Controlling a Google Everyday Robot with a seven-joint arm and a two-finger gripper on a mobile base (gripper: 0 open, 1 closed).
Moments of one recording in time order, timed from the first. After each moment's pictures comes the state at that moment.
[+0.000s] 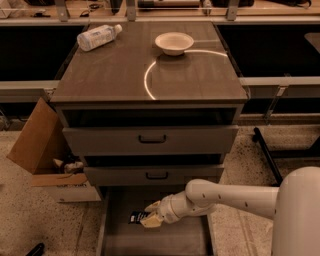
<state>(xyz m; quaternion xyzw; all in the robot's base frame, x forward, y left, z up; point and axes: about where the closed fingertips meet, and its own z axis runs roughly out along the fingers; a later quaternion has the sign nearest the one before) 0.468 0.049 0.374 -0.48 0.76 0.38 0.22</state>
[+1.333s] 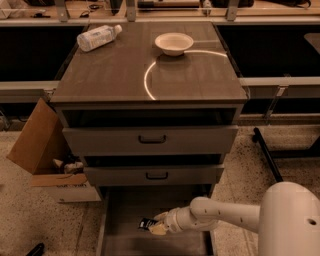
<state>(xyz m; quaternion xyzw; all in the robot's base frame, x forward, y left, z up) 0.480 0.019 0.255 -0.41 0.81 0.36 0.23</state>
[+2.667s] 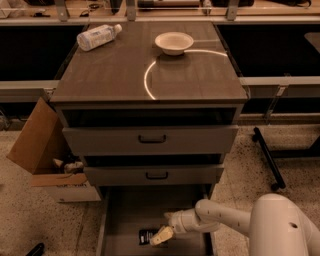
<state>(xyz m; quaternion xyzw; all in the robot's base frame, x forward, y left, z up) 0.489 0.005 0.202 -0.38 0.80 0.42 0.21</state>
